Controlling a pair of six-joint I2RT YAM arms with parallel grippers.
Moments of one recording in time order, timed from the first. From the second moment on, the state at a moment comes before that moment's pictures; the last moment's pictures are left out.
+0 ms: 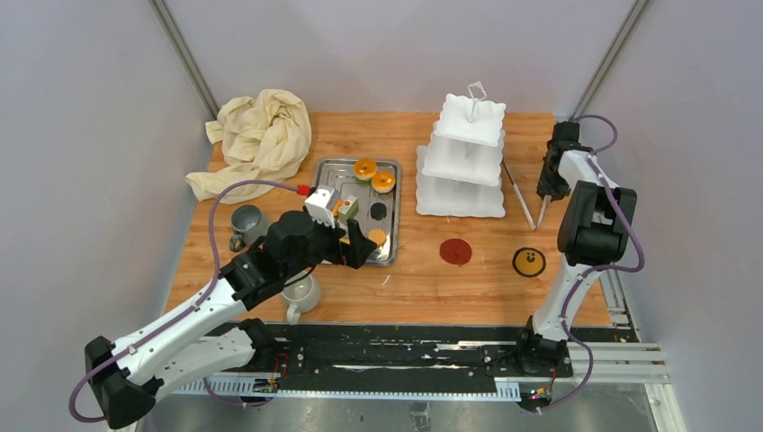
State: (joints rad) left arm -0.81 0.82 0.71 -0.26 -0.08 -0.45; right arm -0.21 2.00 1.52 -0.63 0.22 0.11
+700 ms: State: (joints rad) left arm -0.81 0.95 0.74 -0.23 -0.04 -0.44; right arm -0.24 1.79 1.28 -0.45 -0.05 0.06
